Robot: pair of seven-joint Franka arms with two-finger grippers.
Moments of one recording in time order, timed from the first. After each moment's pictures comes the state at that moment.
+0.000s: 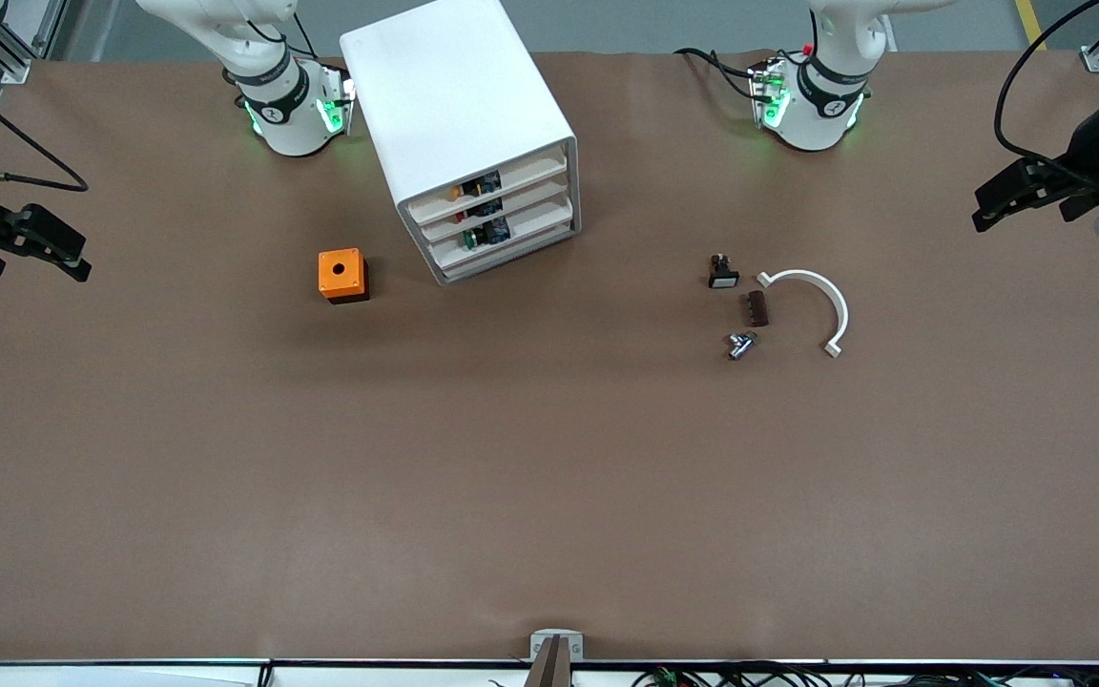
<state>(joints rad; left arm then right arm) 0.07 -0.07 -0.14 -1.59 0.01 1.49 -0.17 -0.08 -0.06 0.06 -1.66 -0.02 1.69 0.03</state>
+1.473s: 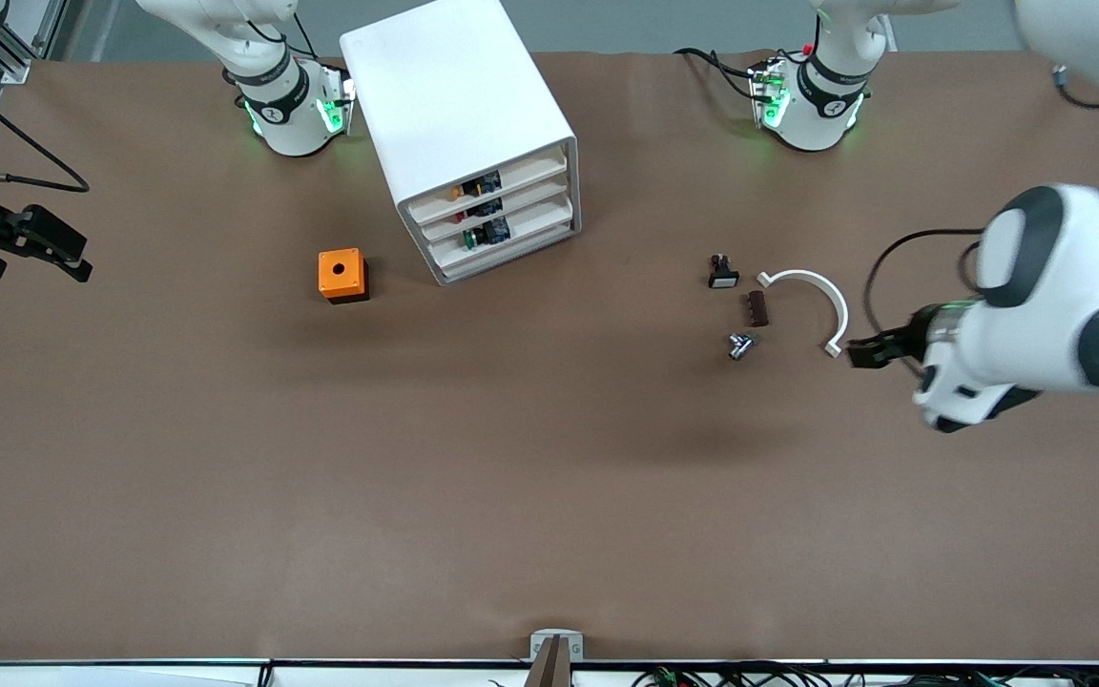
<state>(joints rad) -0.06 0.45 -0.16 -1.44 -0.01 1.49 -0.68 -0.08 -0.06 0.06 -1.66 -0.02 1.70 0.03</state>
